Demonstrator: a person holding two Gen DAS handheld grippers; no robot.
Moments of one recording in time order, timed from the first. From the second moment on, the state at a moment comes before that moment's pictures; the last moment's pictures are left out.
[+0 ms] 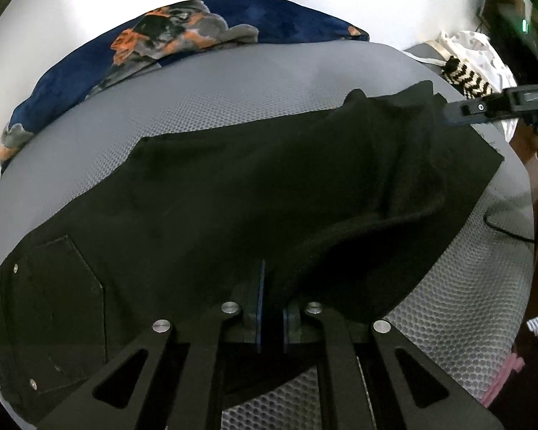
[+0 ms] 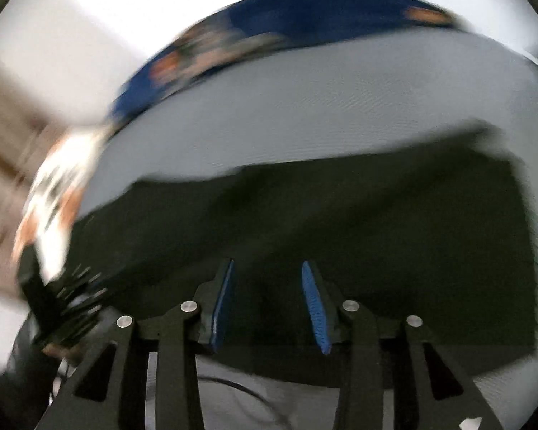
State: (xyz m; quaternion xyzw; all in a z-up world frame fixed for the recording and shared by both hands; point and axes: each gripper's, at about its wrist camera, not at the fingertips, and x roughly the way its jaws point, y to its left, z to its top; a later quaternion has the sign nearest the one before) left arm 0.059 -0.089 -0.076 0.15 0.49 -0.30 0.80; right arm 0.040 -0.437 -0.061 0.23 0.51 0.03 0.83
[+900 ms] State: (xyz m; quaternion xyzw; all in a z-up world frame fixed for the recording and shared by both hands) left arm 0.050 -0.095 -0.077 0.16 0.50 -0.29 0.80; right arm -0.034 -0.565 -0.041 0.26 0.43 -0.17 0.84
